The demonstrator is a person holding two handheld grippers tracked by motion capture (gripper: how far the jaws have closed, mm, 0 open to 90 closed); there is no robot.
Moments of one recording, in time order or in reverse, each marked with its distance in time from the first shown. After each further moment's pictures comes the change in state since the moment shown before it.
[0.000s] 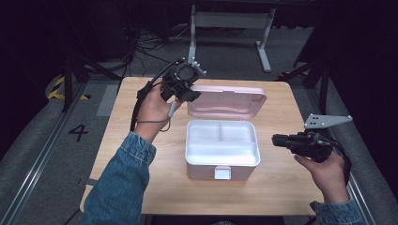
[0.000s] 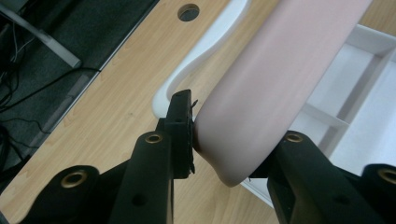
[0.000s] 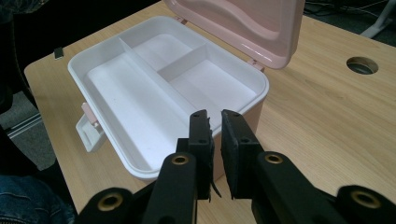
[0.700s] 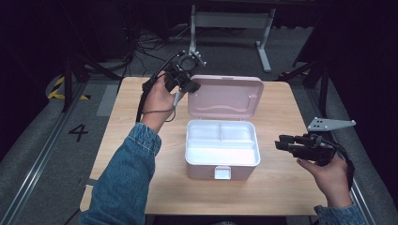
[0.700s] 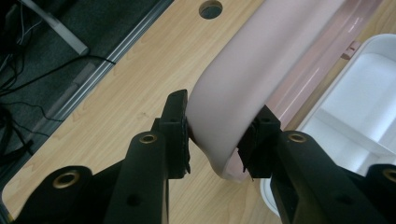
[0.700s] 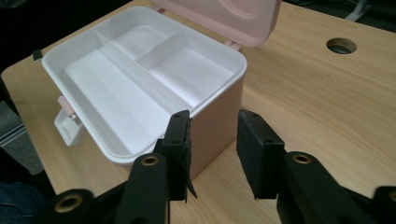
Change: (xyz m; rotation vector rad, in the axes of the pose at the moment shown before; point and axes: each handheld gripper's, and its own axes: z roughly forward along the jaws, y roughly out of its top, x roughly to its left) left arm 0.024 0.014 0.023 0.034 0.024 -0.063; right arm -0.007 -0.016 -0.003 0.007 -0.063 0.053
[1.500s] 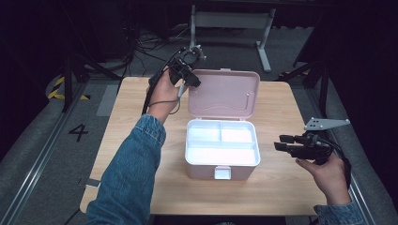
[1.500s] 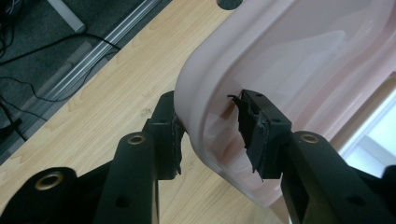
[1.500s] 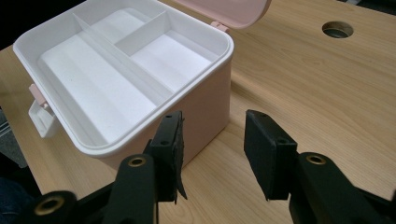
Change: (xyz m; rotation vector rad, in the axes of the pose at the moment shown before) left arm 0.028 0.014 0.036 0.070 -0.012 -0.084; right arm -0.012 -0.006 0.010 0.043 -0.009 0.015
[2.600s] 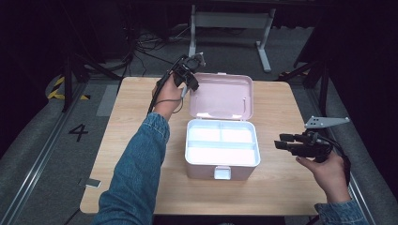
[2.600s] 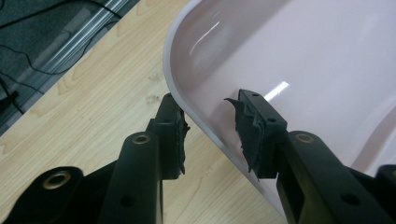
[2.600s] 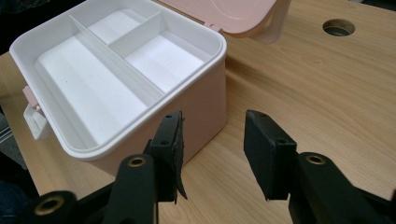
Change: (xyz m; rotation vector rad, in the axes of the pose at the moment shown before) left arm 0.021 0.002 0.067 0.123 0.019 -0.041; right arm -0.010 -0.001 0.004 -0.004 0.019 0.015
